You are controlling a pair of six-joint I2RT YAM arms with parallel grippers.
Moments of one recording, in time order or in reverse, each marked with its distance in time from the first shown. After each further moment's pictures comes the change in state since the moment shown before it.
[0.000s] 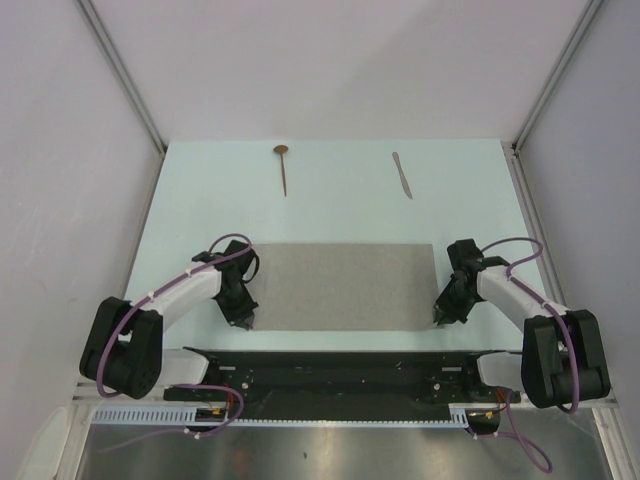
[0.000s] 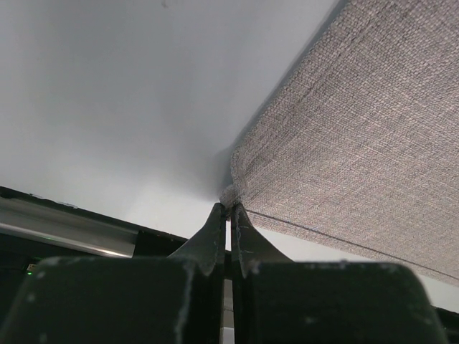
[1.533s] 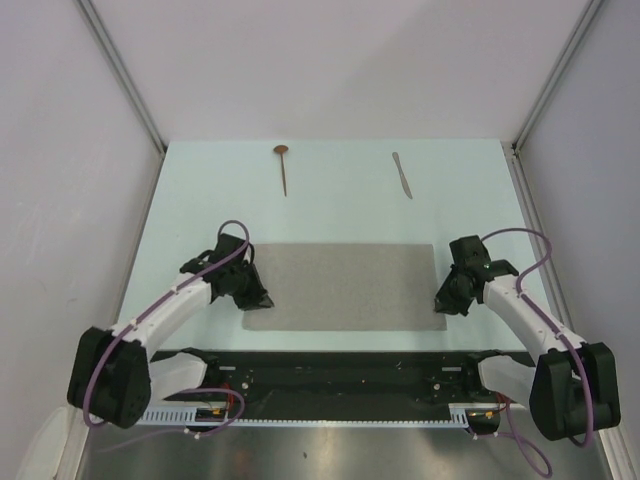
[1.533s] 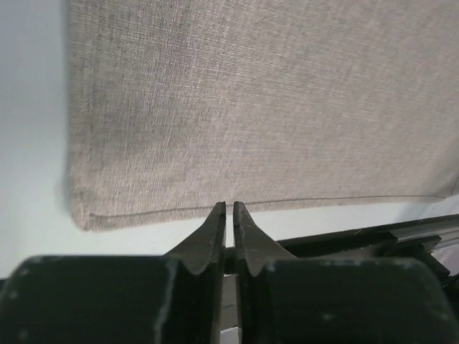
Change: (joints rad) left arm -0.001 -0.209 0.007 0.198 0.220 0.113; right arm 0.044 -0.145 0.056 0.006 0.013 -0.046
